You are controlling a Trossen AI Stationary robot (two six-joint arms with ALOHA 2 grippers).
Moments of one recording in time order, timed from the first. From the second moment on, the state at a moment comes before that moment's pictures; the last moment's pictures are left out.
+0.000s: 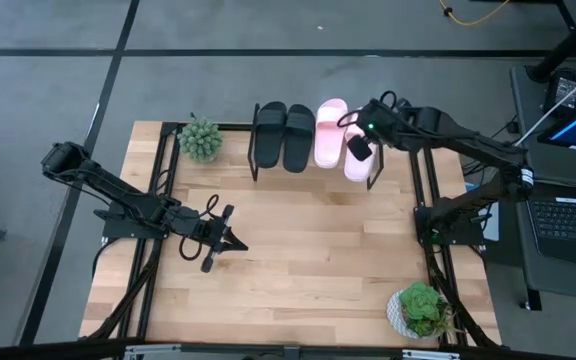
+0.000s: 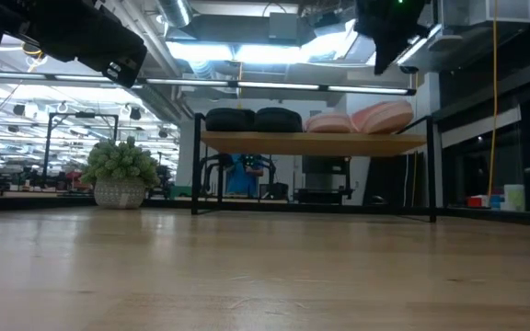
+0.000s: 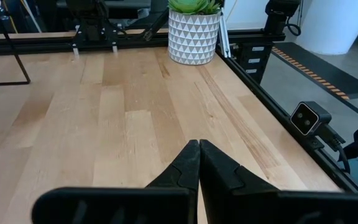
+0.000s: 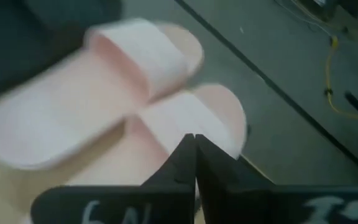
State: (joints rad) left arm -0.38 1.02 0.37 0.35 -0.13 -0.09; right arm -0.34 1.37 1.50 -1.16 0.60 0.29
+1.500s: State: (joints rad) left arm -0.38 1.02 0.37 0.35 -0.13 -0.09; right arm -0.50 1.42 1.35 -1.11 0.51 0.31
